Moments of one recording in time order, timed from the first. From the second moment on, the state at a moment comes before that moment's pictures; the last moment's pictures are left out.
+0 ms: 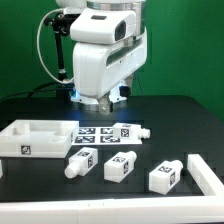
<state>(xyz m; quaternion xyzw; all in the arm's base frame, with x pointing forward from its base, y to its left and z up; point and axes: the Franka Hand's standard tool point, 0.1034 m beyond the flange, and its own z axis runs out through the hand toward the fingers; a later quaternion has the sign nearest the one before) 0.531 0.004 0.133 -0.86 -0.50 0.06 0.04</state>
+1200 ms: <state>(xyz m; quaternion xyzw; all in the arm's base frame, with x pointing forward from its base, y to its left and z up) 0.510 -0.036 0.111 -0.91 -0.41 0.07 0.05</state>
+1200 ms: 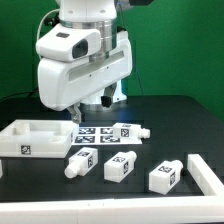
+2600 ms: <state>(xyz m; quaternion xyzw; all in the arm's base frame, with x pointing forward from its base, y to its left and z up) 0.509 -0.046 0.085 -1.00 -0.04 0.08 0.02</state>
